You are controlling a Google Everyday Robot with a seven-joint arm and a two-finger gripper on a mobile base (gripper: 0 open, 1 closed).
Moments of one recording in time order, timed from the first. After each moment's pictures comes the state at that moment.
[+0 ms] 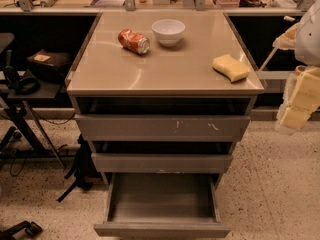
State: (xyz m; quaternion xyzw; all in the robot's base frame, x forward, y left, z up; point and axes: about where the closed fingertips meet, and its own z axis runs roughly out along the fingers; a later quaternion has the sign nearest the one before) arm 0.438 -0.217 0.976 -0.60 0.78 -0.03 0.16
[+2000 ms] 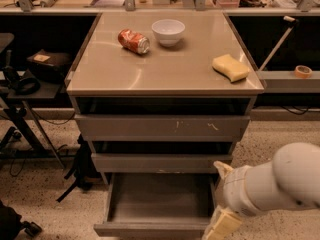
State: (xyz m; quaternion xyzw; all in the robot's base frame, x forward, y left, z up) arm 0.355 -0.135 0.695 -0.57 0.78 0.12 0.23
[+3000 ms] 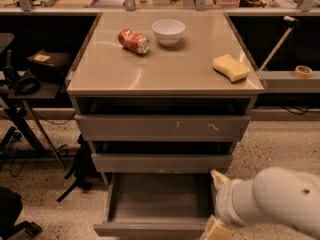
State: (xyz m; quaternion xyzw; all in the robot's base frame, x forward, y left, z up) arm 0.358 -0.130 0.639 -0.58 0.78 0.07 0.22
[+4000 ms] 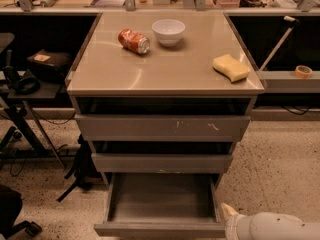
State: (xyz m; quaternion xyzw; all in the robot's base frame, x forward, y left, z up) arm 0.346 -0.200 0.424 -0.57 0.79 0.07 0.20
